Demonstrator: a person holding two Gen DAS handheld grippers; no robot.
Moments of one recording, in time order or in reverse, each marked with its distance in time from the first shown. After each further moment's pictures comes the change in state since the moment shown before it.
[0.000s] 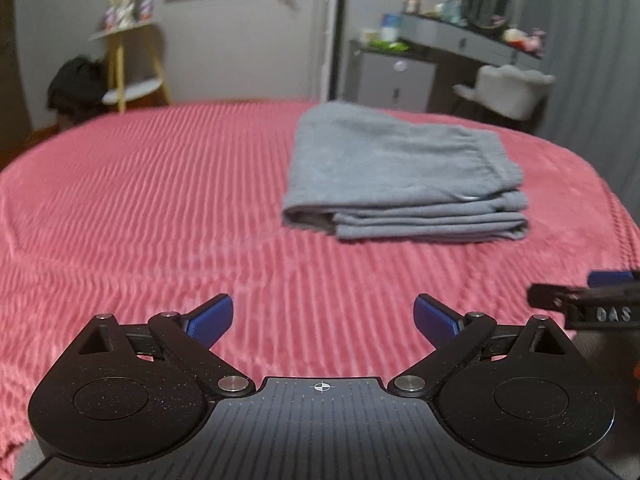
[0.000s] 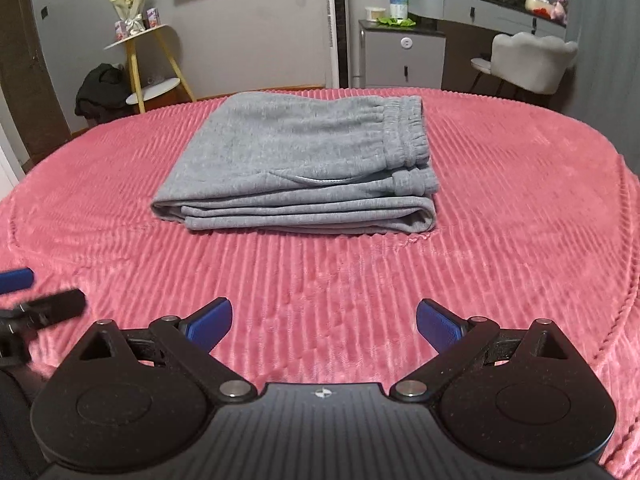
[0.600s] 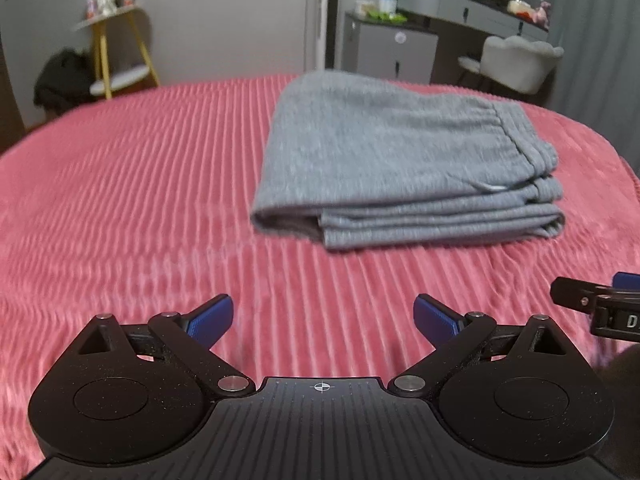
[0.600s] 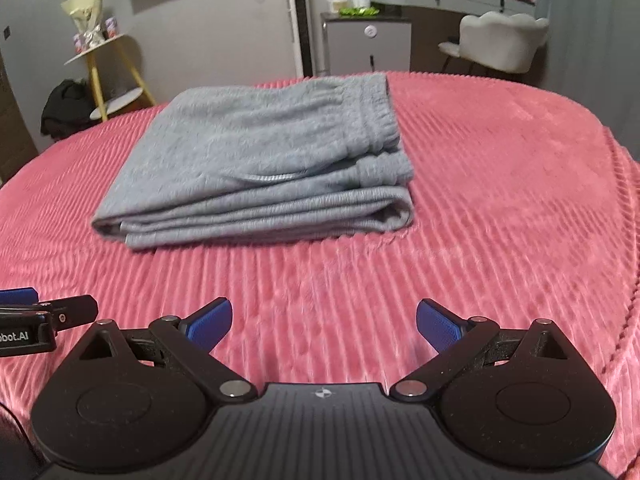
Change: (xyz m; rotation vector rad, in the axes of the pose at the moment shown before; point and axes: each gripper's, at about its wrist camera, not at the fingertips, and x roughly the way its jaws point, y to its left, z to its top) left arm 0.076 -0.020 0.019 0.068 0.026 0.025; right arm 0.049 -0.025 0.006 0.105 -0.025 -0.056
